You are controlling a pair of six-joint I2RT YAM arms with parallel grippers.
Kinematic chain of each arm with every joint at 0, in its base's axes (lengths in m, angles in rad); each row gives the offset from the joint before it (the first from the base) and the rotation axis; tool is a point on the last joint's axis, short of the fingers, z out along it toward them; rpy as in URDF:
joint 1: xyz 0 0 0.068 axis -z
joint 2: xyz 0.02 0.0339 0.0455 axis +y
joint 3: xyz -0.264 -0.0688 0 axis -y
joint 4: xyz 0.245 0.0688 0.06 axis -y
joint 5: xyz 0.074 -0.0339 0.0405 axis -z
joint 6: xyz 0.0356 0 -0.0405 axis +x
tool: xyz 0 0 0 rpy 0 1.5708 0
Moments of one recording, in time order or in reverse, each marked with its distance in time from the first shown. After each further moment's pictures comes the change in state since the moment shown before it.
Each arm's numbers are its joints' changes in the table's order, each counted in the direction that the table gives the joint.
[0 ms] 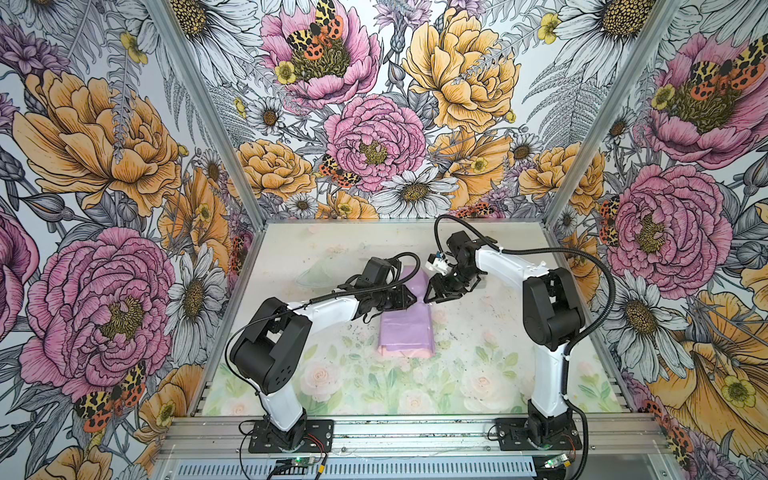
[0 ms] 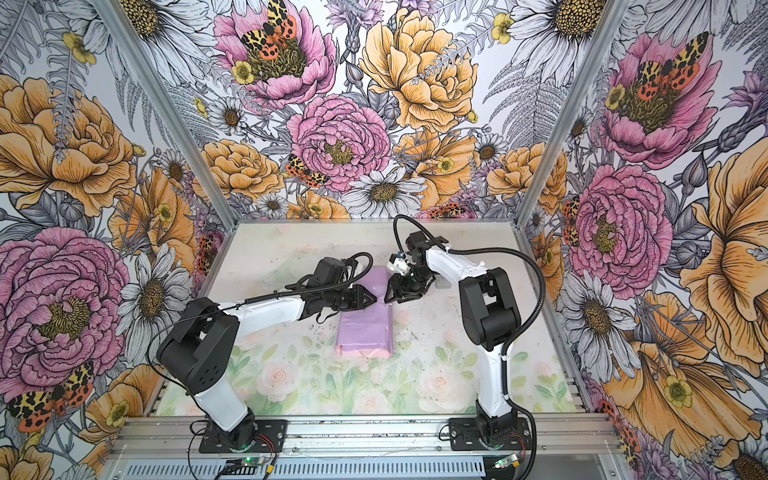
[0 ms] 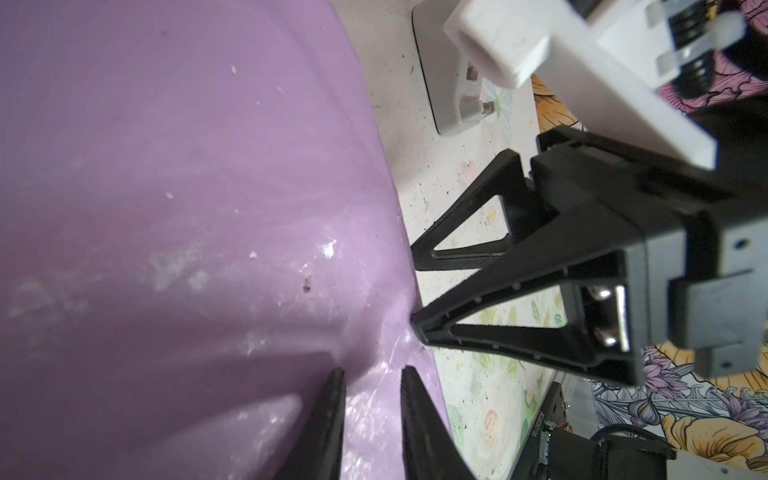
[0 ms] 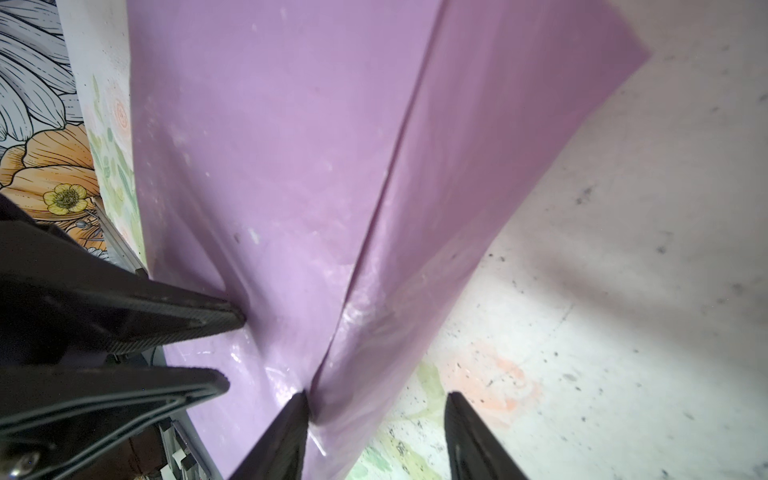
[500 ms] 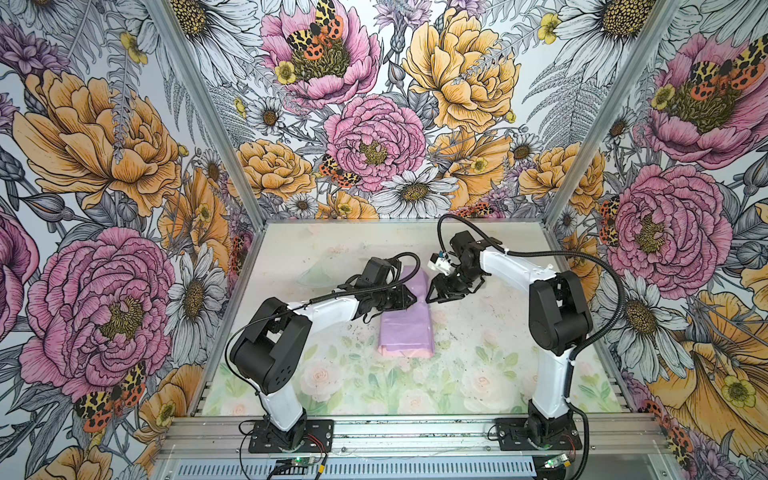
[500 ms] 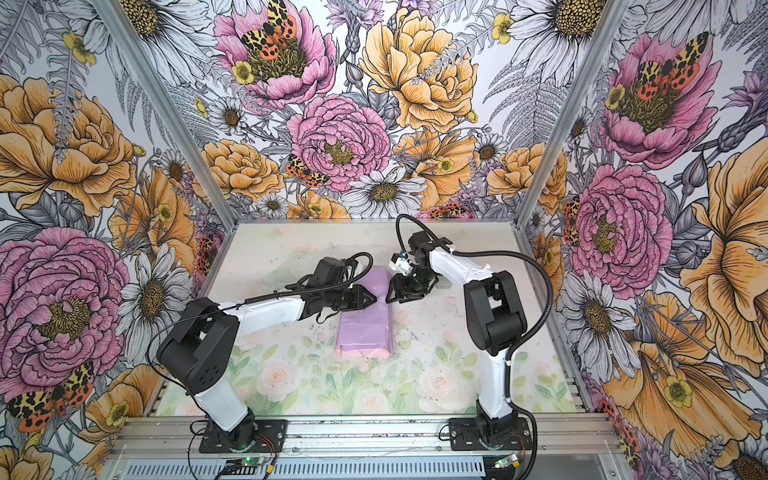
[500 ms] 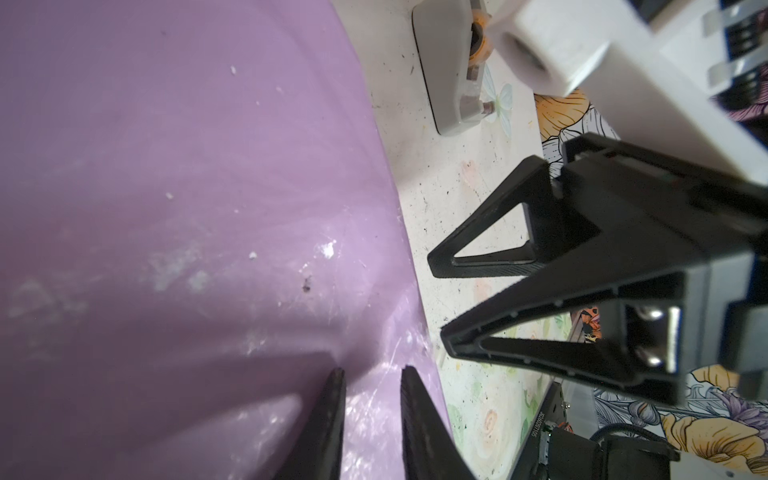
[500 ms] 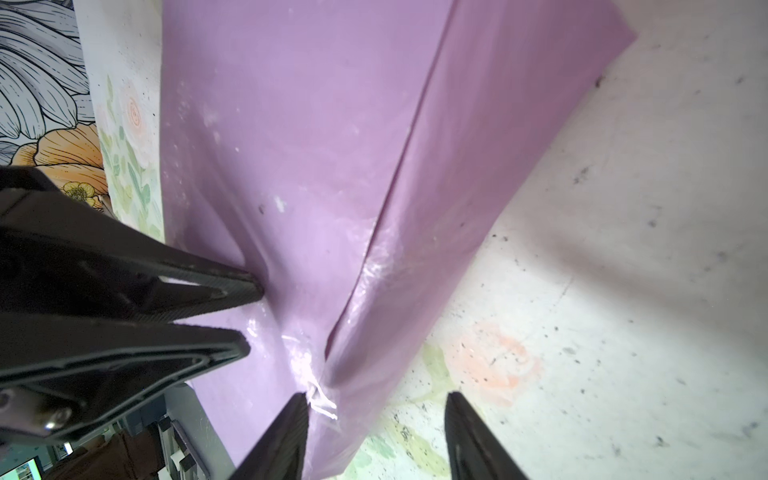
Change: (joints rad) left arm 0.000 0.000 0.000 0.000 0.000 0.000; right arm 0.003 -0.057 -0.045 0.018 -0.005 0.001
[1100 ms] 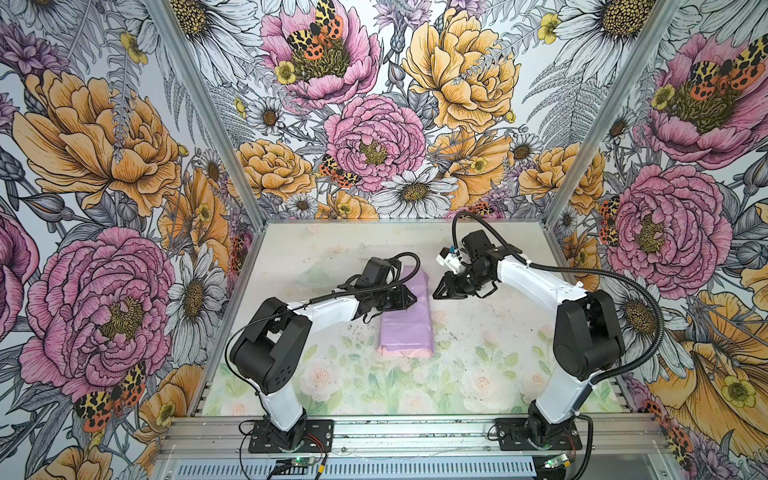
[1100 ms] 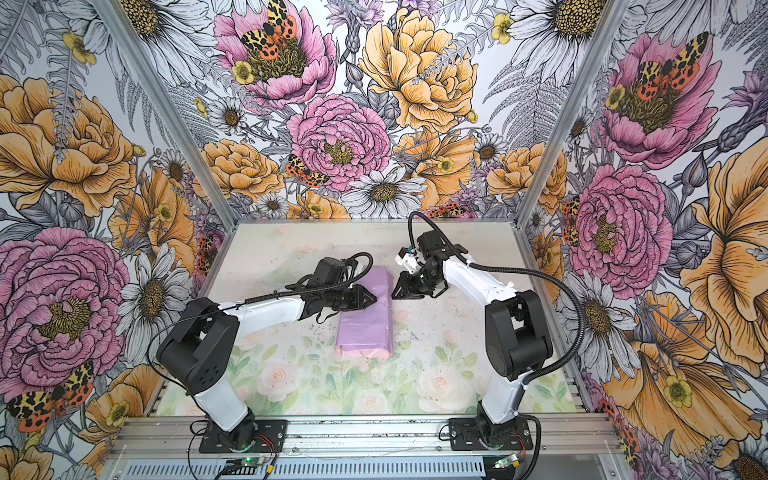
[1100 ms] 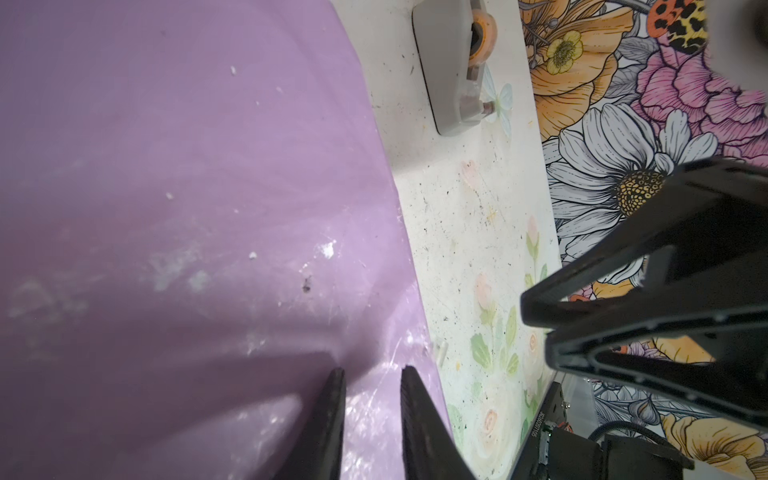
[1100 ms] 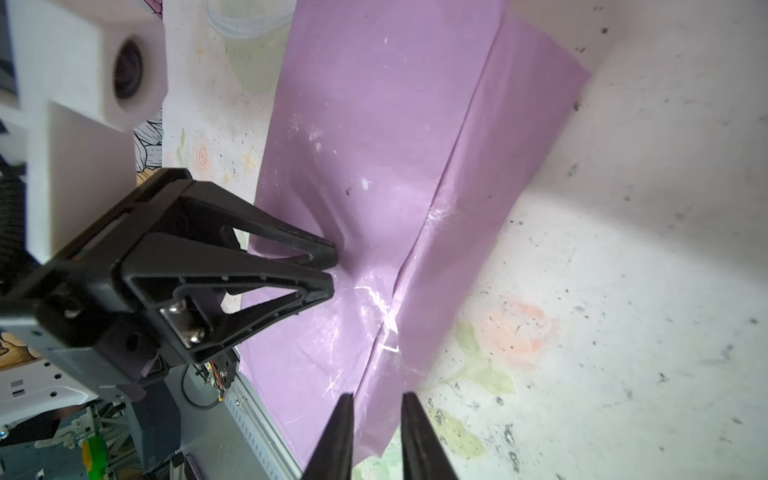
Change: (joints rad) left arm 0.000 0.000 0.000 0.000 0.000 0.000; right arm -0.008 -0.220 -0.192 0.167 -0.032 0.137
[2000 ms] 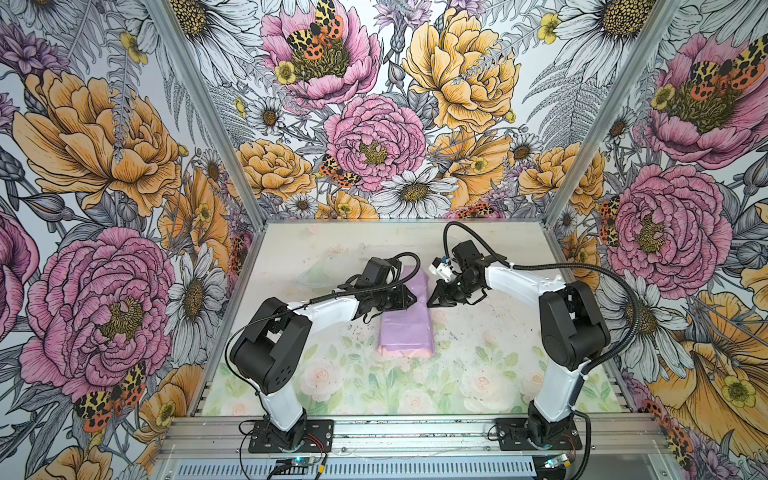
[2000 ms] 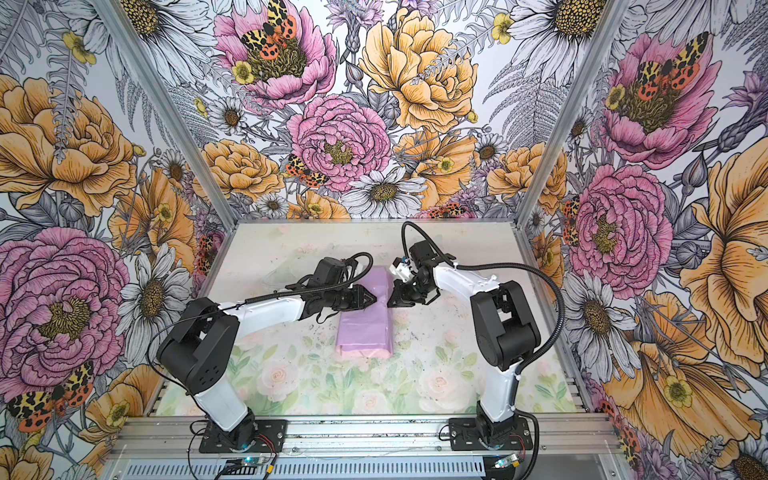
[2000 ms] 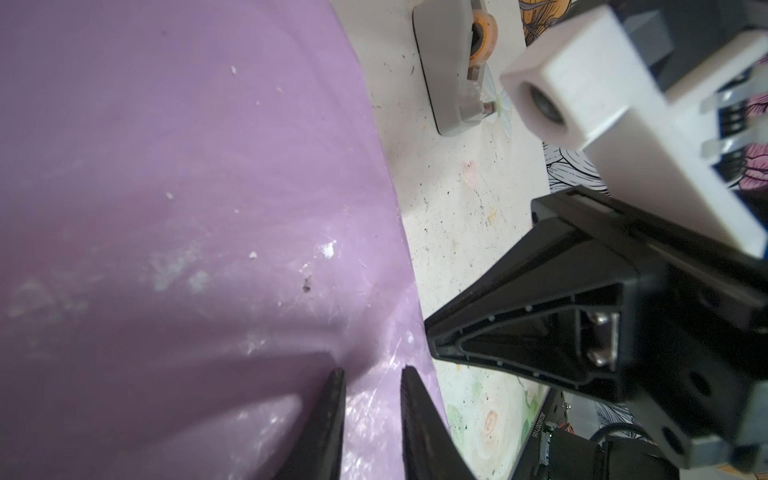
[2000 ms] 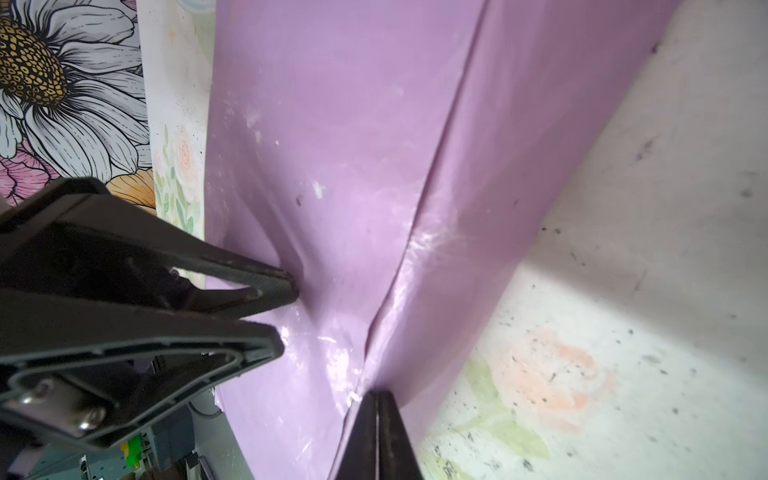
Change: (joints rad) left arm 0.001 0.000 0.000 0.000 -0.003 0.000; right arm -0.025 0.089 -0.053 0.122 -0.028 0.057
